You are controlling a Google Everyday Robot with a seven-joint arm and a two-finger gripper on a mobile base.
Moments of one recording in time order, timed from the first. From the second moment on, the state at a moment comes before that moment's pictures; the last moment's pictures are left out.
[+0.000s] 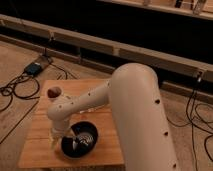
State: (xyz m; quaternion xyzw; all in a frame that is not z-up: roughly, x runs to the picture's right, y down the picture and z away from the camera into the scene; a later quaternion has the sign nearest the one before) arm -0.246 0.290 0.767 -0.45 0.14 0.47 0.75
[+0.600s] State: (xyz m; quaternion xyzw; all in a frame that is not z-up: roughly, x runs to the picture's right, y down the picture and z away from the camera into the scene) arm -0.269 0.283 0.767 -0.46 0.11 0.46 0.75
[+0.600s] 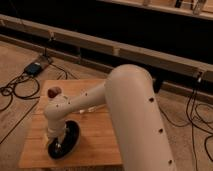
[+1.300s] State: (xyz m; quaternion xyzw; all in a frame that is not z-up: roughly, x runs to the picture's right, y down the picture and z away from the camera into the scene) arm -0.266 0.253 0.762 -0.44 0.08 0.48 0.75
